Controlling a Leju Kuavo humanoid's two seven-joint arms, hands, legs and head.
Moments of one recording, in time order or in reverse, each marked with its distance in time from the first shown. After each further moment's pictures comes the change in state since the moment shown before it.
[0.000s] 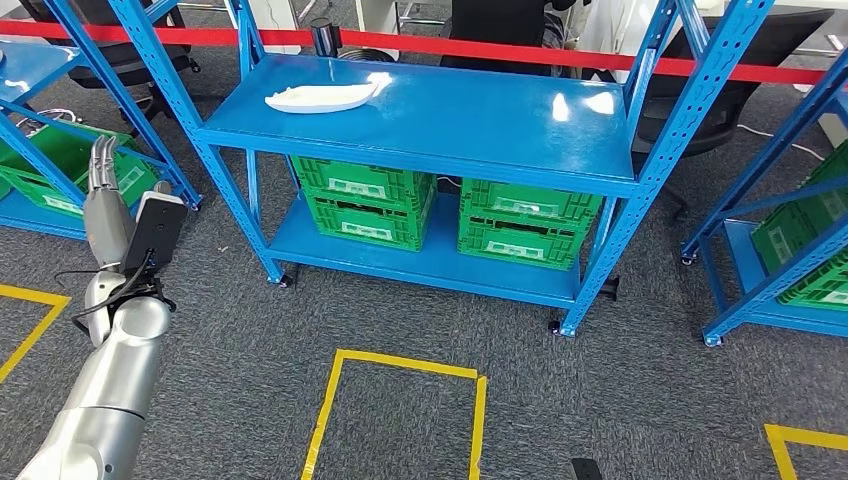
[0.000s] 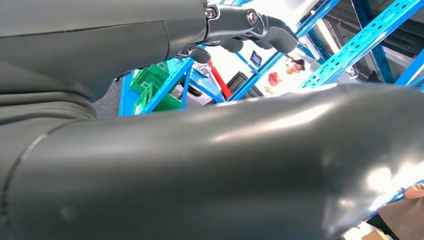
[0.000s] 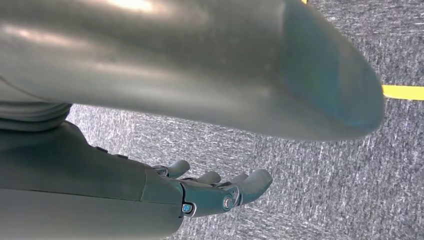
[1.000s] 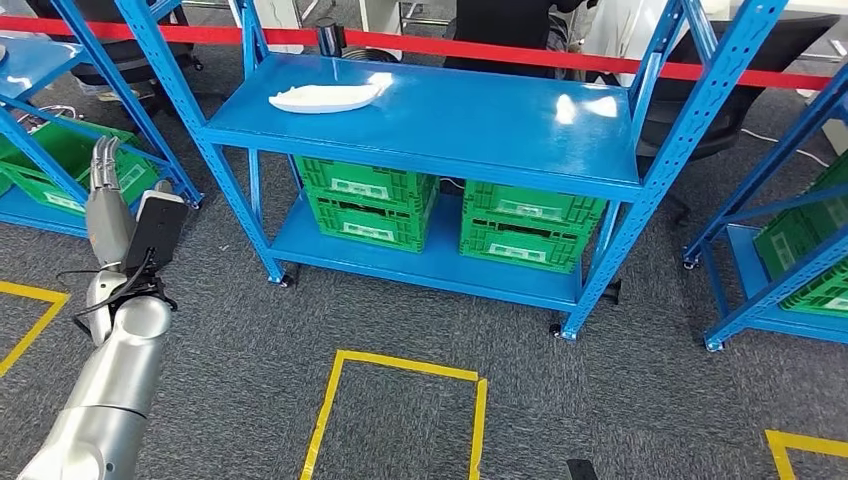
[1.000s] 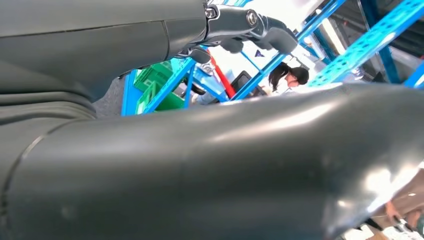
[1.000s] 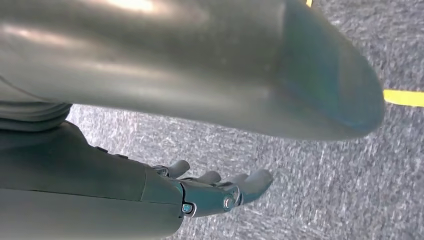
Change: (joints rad) left arm -0.001 -0.005 0.000 0.000 0.007 0.000 0.005; right arm -0.002 0.004 -0.001 0.000 0.019 0.005 0.013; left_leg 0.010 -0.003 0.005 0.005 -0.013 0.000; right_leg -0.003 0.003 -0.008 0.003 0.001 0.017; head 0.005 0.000
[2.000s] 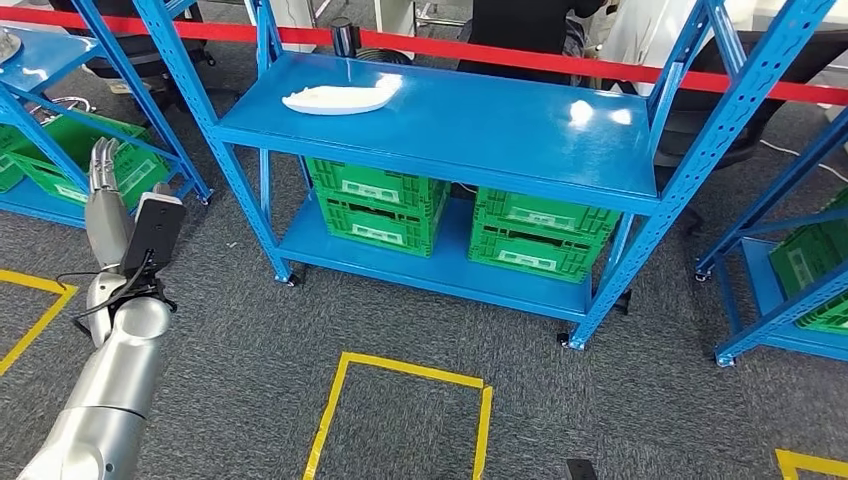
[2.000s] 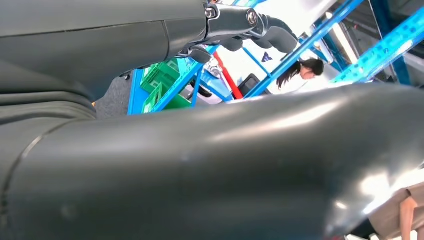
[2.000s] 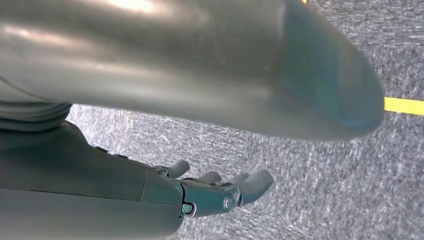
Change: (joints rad) left arm 0.000 -0.001 0.000 0.013 0.017 0.001 -0.014; right arm 0.001 0.000 -0.007 0.000 -0.001 0.006 0.002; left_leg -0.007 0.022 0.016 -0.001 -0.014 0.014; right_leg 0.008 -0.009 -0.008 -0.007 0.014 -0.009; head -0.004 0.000
